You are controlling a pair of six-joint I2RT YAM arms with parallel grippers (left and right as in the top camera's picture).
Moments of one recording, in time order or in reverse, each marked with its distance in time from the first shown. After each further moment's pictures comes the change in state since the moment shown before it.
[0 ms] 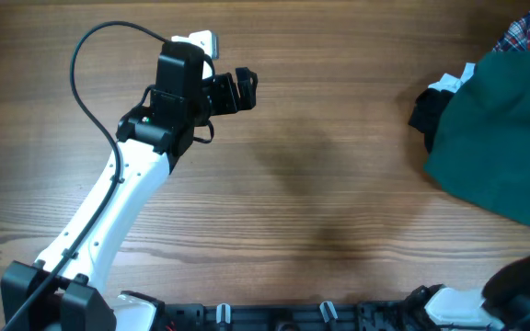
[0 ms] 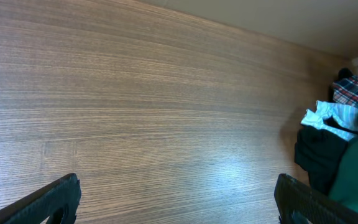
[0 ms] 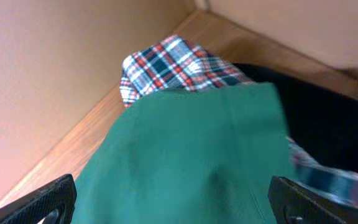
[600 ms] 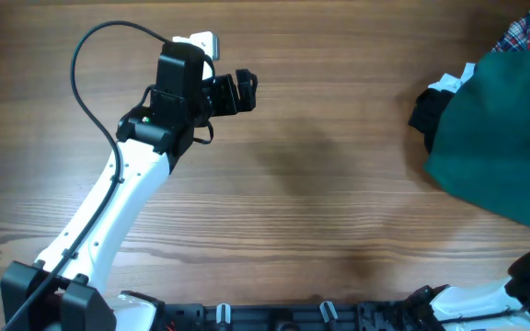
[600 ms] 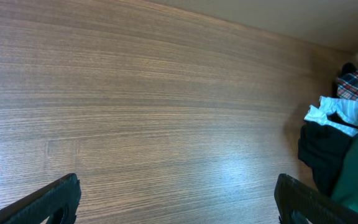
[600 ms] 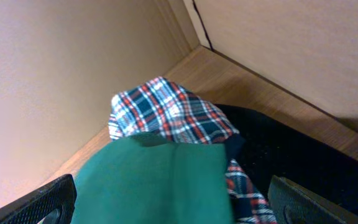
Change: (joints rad) left arm 0.000 0.000 0.000 -0.011 0.000 0.018; right arm -0.139 0.149 0.000 0.256 -0.175 -0.012
